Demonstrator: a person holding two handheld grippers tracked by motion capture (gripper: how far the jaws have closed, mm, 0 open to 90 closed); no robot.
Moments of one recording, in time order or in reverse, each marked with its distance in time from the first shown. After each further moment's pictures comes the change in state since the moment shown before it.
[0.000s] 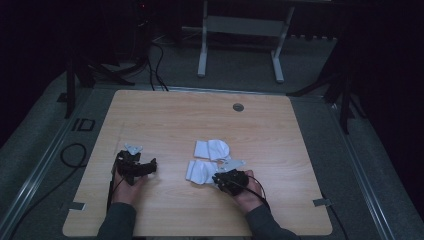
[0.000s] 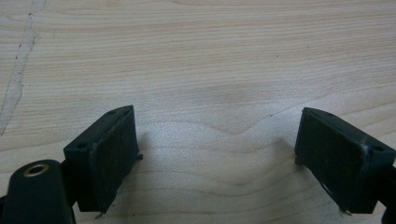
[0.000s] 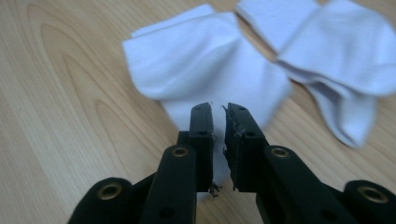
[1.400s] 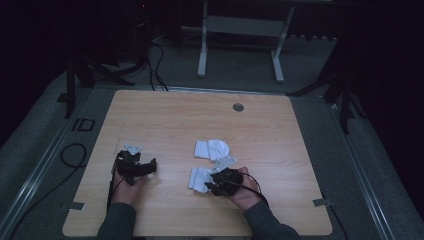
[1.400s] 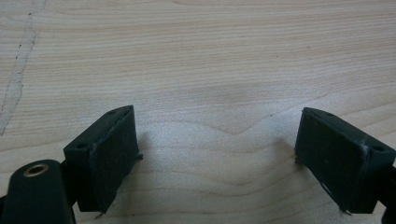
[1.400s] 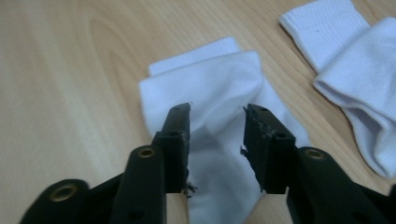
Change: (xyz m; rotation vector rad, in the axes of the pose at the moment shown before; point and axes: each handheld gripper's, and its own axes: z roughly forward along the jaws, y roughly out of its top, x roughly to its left) left arm 0.000 0.000 0.000 0.000 0.000 0.000; right arm 0.011 0.019 -0.004 0.065 0.085 -0.078
